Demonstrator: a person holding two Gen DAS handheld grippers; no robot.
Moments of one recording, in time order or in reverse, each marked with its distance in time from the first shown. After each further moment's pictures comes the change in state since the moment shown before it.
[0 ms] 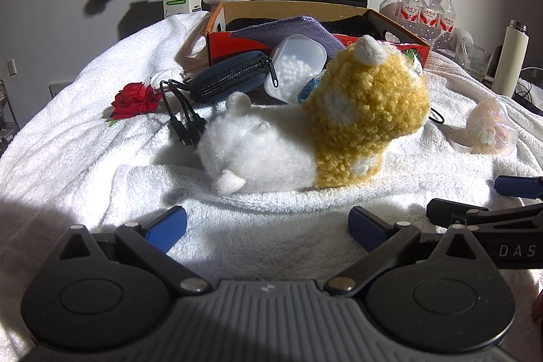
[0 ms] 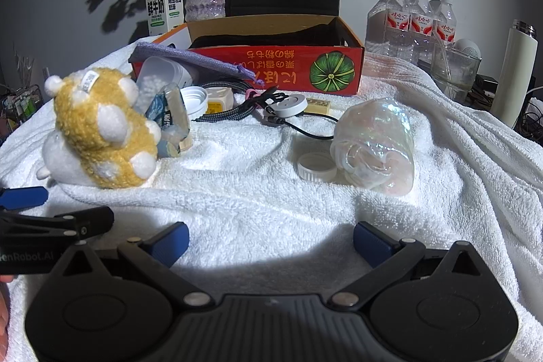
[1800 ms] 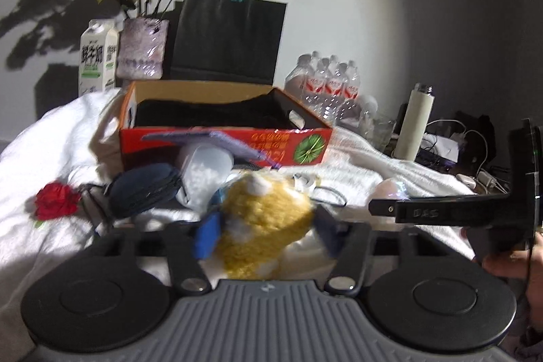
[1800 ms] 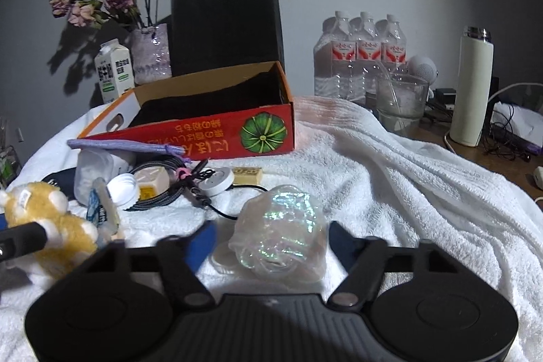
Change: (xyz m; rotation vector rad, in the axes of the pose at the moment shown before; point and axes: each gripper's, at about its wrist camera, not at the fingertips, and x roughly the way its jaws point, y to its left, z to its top) left arm -0.020 0.001 0.043 0.048 -0.244 -0.365; right arm 0.001 -0.065 0.039 0.158 -0.125 -0.069
